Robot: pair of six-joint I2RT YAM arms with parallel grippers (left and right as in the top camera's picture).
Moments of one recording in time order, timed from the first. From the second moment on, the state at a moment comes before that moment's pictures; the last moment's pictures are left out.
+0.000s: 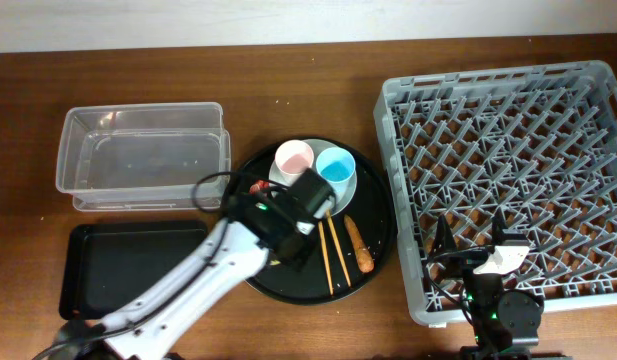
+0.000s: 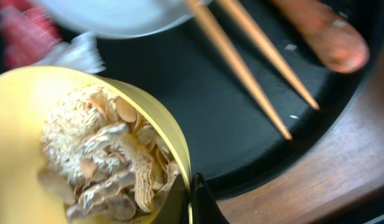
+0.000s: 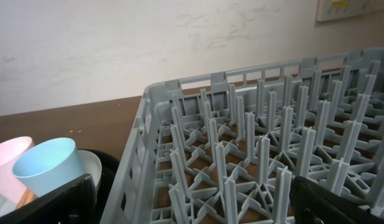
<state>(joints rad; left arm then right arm) -0.74 1.52 1.17 -1.02 -0.03 -0.15 -0.02 0.01 0.01 -0.07 -0.03 0.16</state>
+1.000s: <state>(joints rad) 0.97 1.17 0.82 -1.03 1.00 0.15 -0.02 0.01 0.01 -0.07 -0.03 0.16</state>
